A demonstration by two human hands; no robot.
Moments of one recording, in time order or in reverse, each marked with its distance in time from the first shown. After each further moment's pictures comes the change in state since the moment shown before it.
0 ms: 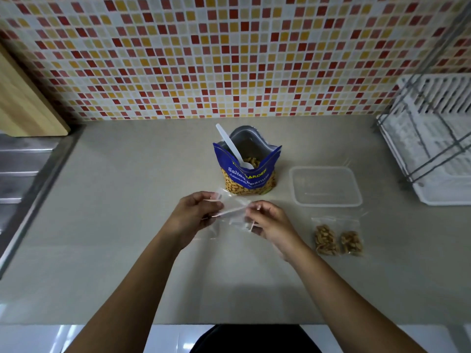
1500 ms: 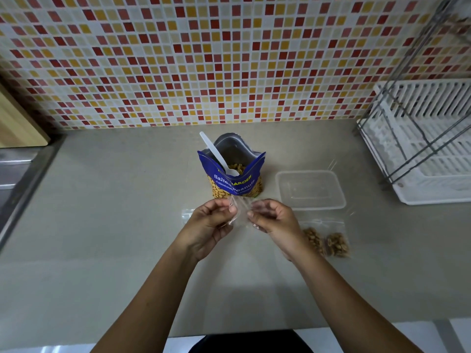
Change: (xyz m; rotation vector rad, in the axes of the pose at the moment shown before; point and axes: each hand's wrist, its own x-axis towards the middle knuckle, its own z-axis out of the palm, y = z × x) left_hand -0.008 -0.004 0.051 -0.330 -0.184 -0.013; right_hand -0.010 -0.021 -0.026 -0.080 0.121 -0.128
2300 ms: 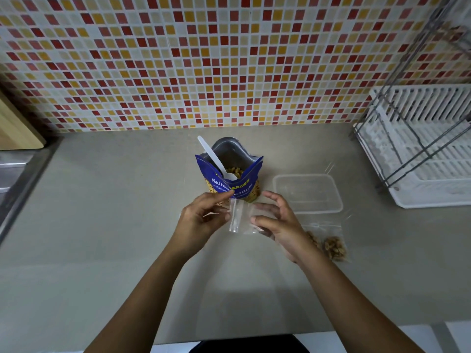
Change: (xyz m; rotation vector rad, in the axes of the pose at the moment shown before) left_hand 0.008 0.002 -0.028 0.748 -0.119 0.605; right_hand 0.001 -0.012 -0.011 0.028 -0.030 0.126
